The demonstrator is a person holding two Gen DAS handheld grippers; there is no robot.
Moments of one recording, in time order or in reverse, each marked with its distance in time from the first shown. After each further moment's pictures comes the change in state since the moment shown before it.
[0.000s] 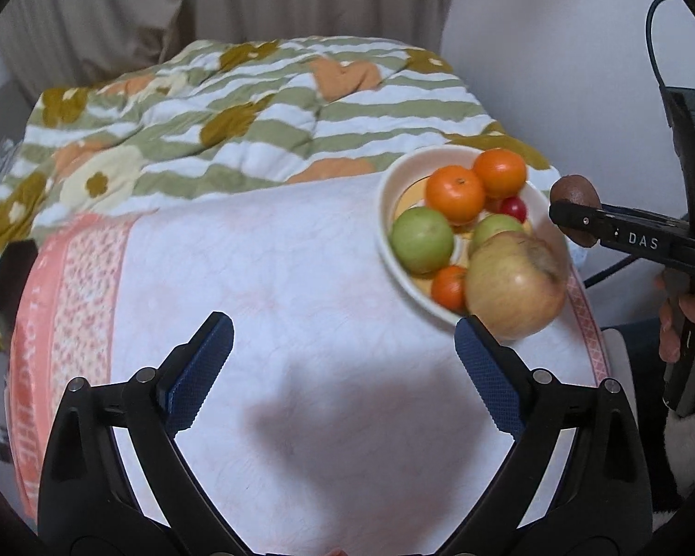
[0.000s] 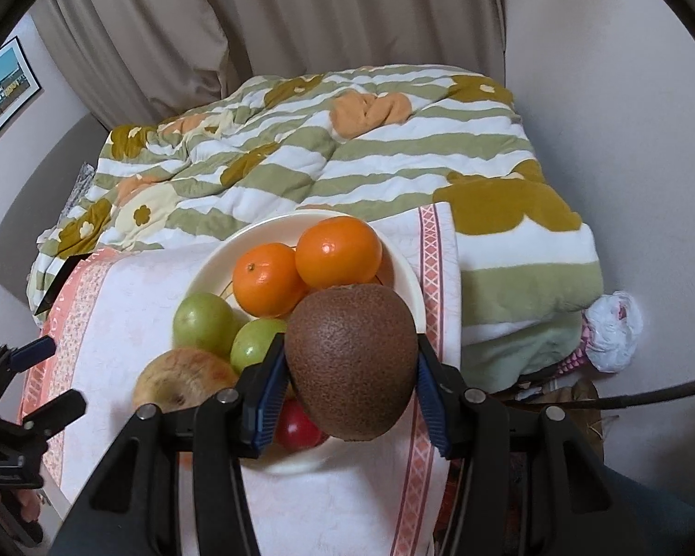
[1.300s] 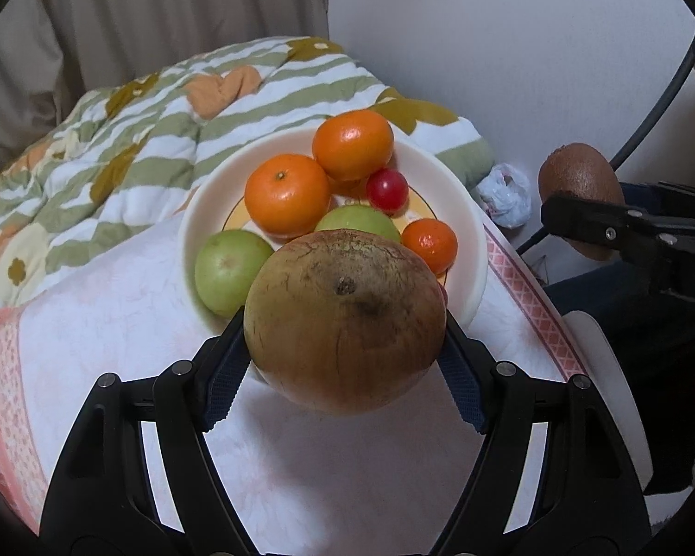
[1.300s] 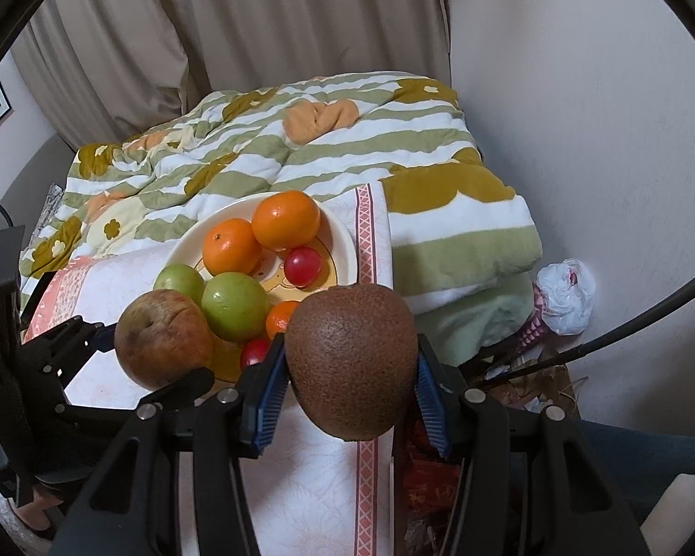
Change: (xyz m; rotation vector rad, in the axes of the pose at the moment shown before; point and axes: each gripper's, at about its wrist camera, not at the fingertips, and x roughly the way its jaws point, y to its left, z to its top) left arm 0.057 -0.106 0.009 0.289 -0.010 -0.172; right arm -0.051 -0.012 -0.044 0.079 -0.044 -0.125
